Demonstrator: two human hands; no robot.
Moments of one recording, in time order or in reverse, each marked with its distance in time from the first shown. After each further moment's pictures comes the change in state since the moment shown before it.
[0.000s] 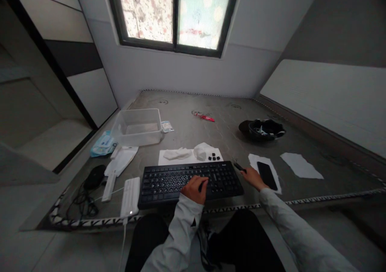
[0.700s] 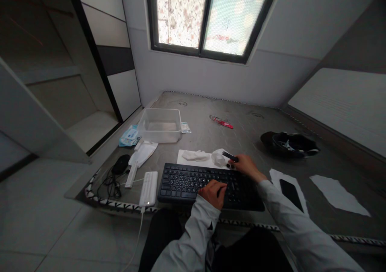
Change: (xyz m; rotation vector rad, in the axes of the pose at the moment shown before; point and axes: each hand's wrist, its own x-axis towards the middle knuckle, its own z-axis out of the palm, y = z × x) left_hand -0.001 0.004 -0.005 -0.054 0.001 -0.042; right_hand 0.017 -0.161 -0.064 0.017 -0.014 -0.287
